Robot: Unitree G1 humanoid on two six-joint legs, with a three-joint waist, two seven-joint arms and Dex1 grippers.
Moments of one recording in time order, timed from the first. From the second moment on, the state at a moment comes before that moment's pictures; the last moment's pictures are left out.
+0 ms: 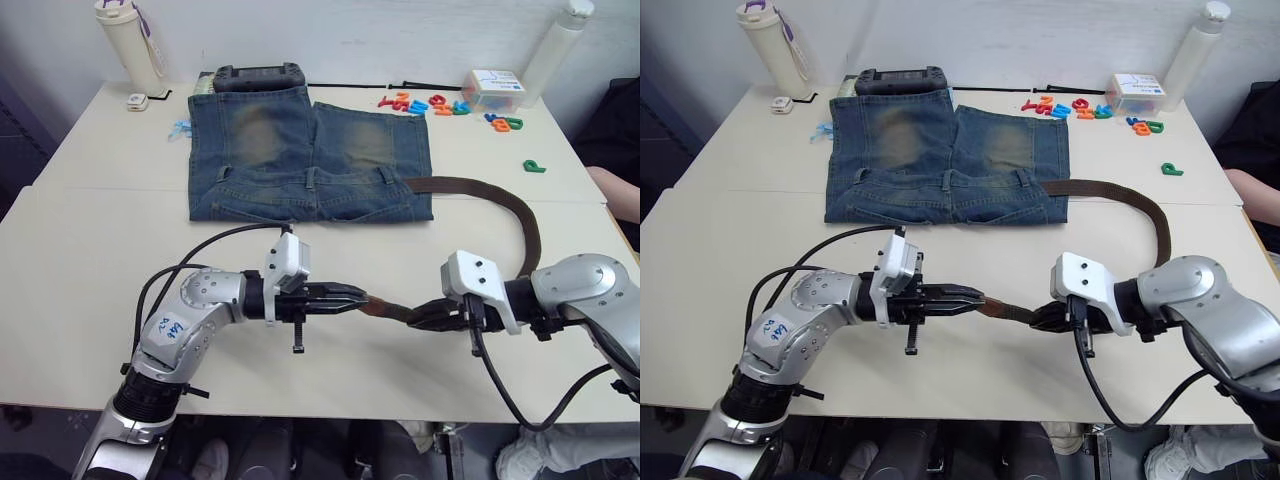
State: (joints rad) left arm -0.42 0.45 -0.19 -0.34 -0.53 0.55 -0.95; right arm -0.36 -1.06 0.12 -0.47 0.46 0.69 1.17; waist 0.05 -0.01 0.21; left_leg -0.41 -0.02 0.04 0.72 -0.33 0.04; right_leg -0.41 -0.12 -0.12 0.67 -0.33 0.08
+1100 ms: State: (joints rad) left arm -0.47 0.16 0.19 -0.25 -1.07 1.04 -0.41; right arm -0.03 -0.77 -0.26 -0.73 1.90 0.85 0.02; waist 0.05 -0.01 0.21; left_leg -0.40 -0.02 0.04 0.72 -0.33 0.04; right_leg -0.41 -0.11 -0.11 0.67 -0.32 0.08
